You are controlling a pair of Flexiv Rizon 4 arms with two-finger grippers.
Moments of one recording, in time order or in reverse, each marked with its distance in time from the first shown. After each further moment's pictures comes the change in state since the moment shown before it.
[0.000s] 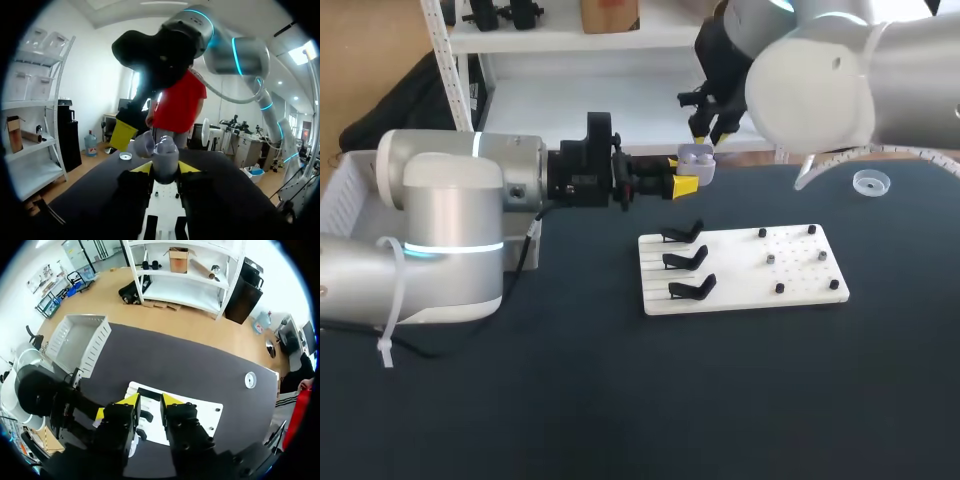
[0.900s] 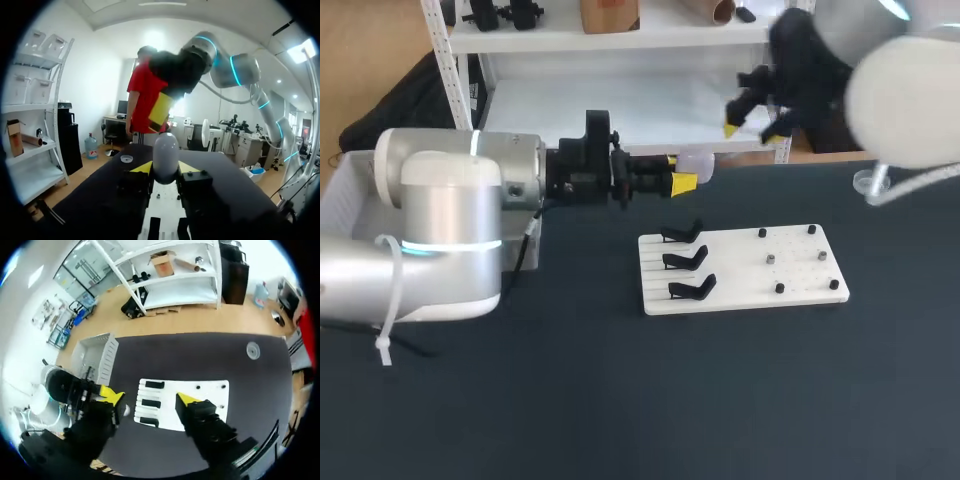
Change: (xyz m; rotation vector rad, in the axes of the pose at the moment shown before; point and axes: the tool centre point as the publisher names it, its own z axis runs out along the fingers) left arm -0.011 0.004 -0.007 -0.003 -0.014 0.030; right arm 0.037 -0.034 -0.054 -0.202 -0.101 0.290
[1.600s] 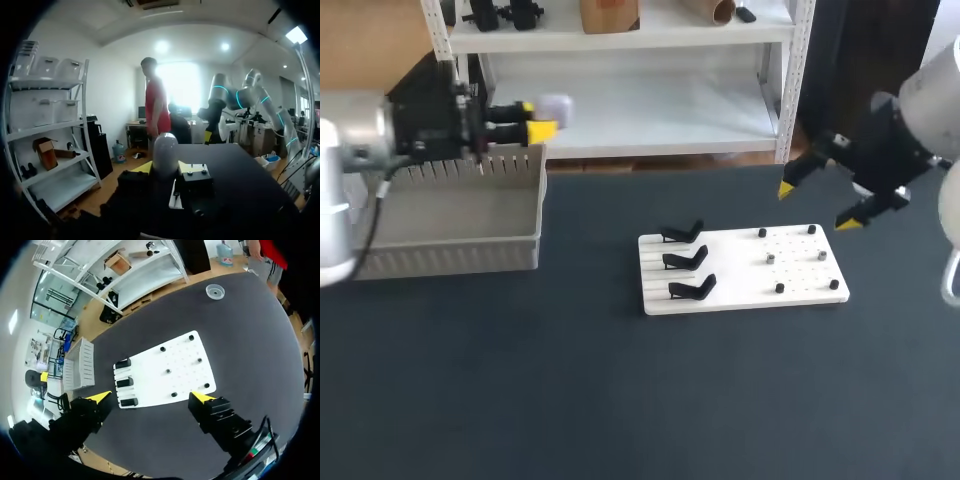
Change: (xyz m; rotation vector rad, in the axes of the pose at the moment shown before) left arm -0.026 0.067 -0.196 -0.174 0.020 0.108; right arm 0.084 -0.077 -0.001 0.029 0.015 0.341
